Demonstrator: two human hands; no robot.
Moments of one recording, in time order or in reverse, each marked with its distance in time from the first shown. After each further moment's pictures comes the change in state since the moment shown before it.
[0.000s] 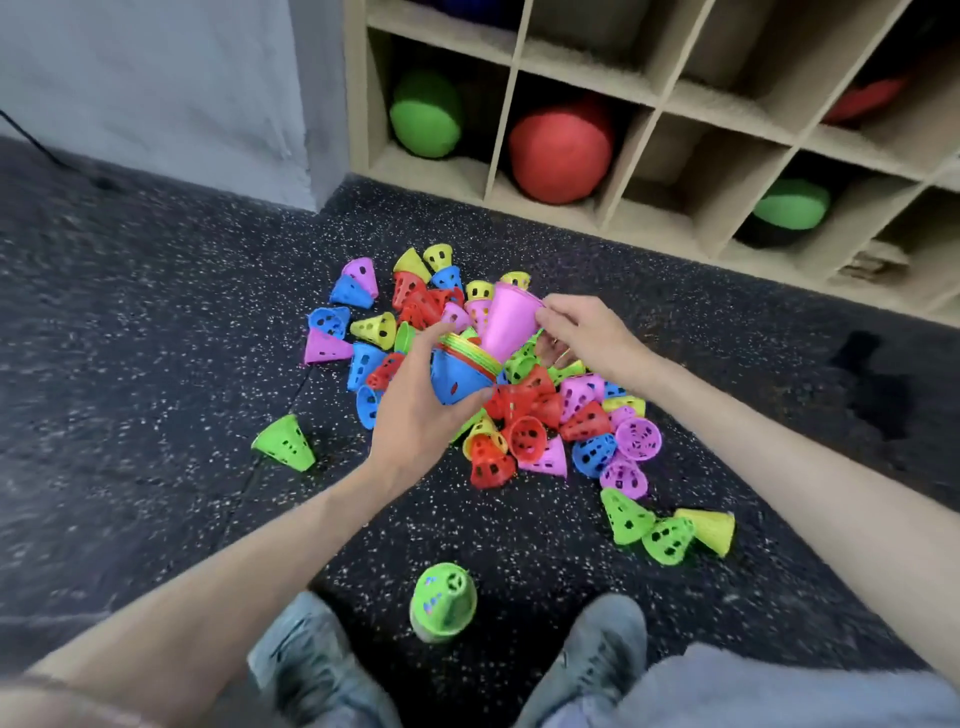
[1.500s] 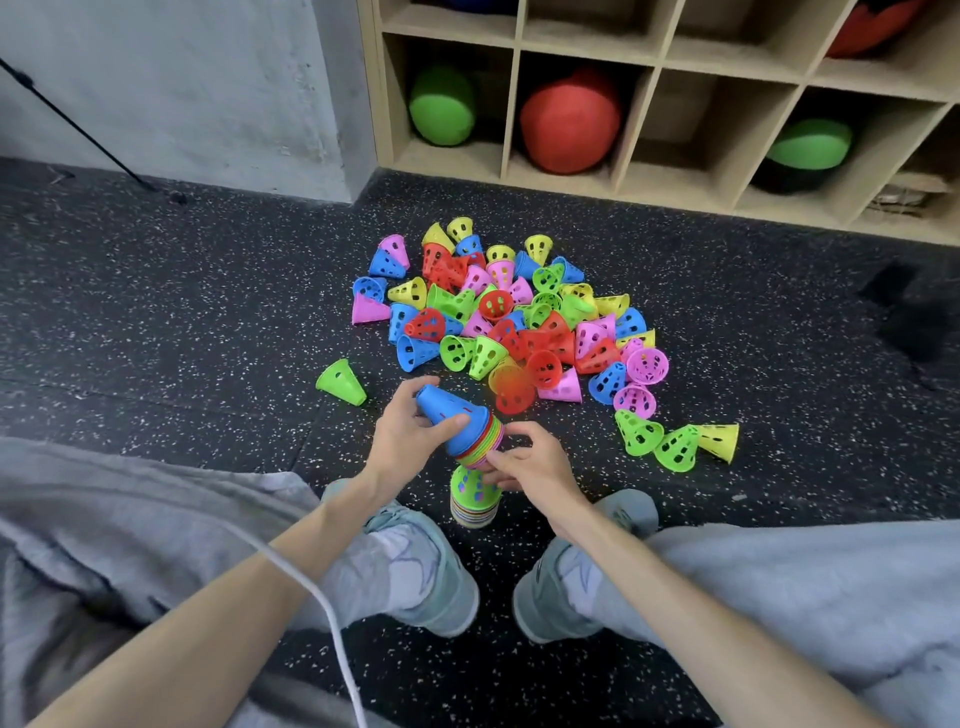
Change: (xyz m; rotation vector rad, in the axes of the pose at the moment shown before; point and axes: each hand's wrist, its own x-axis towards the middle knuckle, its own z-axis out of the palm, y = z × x) left_hand -0.138 -0.024 -0.032 -0.086 -0.078 -0.322; right_hand -0.201 0.030 0.181 0.650 0.081 0.332
